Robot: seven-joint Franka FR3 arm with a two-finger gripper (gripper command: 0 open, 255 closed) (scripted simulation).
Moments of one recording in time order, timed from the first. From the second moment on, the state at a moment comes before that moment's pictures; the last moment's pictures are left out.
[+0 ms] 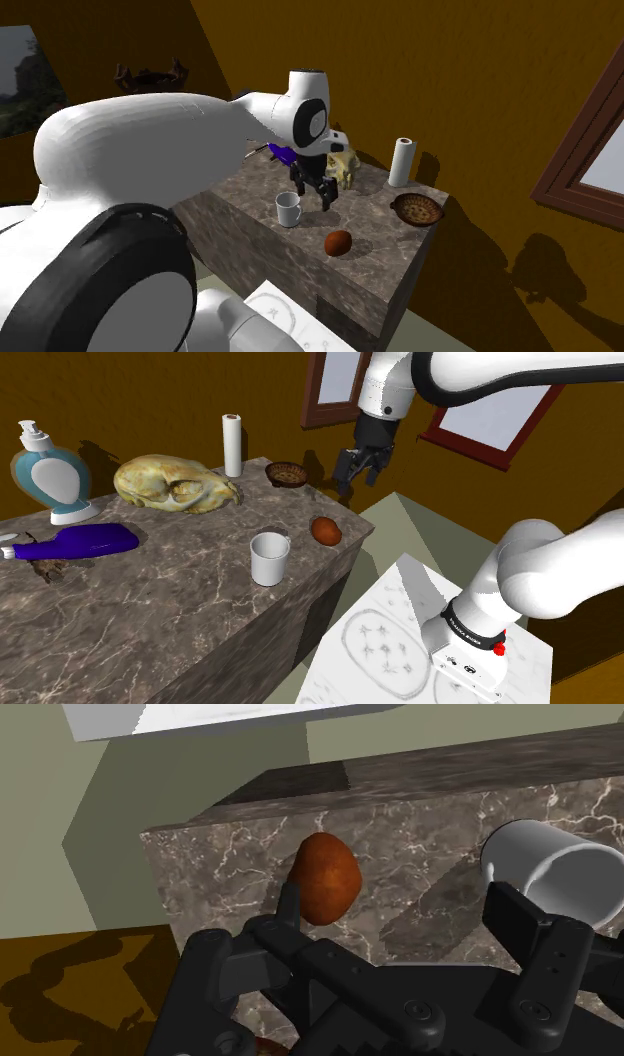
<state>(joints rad) 0.10 -0.60 0.22 -2.43 0.09 1.84 0.37</state>
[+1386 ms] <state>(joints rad) 0.18 0.09 0.52 -2.10 -0.10 2.12 0.83</state>
